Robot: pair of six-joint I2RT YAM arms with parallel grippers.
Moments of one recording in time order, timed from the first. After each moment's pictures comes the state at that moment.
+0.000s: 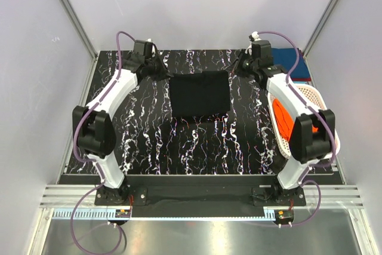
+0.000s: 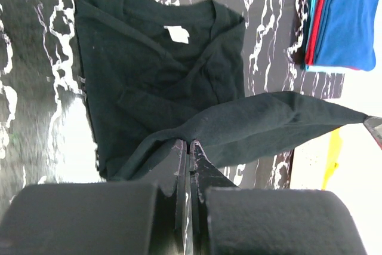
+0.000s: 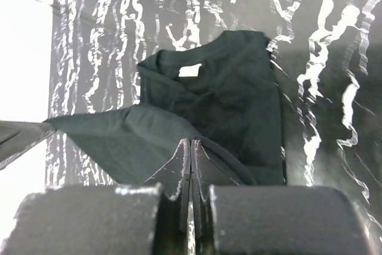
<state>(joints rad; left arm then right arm) -0.28 1.76 1.56 -0.52 0.22 -0.70 0.25 1.68 1.43 -0.27 -0.21 0.58</state>
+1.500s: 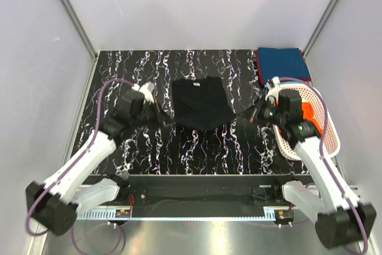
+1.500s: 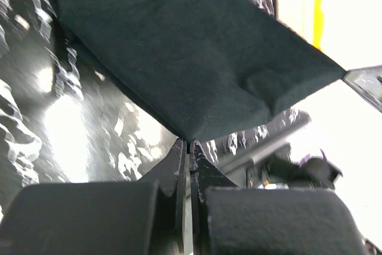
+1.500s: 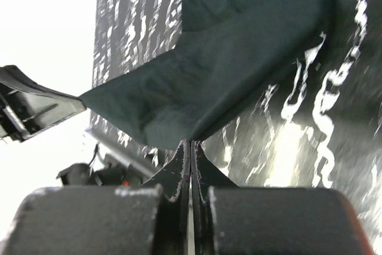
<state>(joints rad) -0.46 1.05 0.89 -0.48 0.30 -0.76 0.21 0.98 0.84 -0.40 -0.49 0.65</state>
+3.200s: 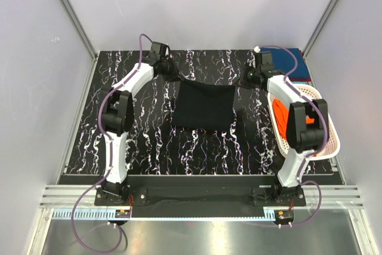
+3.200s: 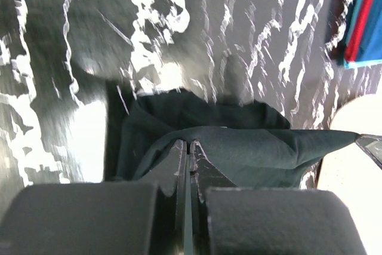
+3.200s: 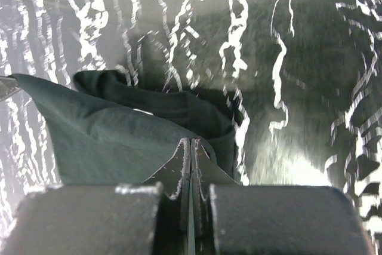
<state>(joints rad) -0.29 2.15 1.83 -0.51 0.32 -0.62 0.16 1.82 1.37 -0.31 -0.24 0.48</state>
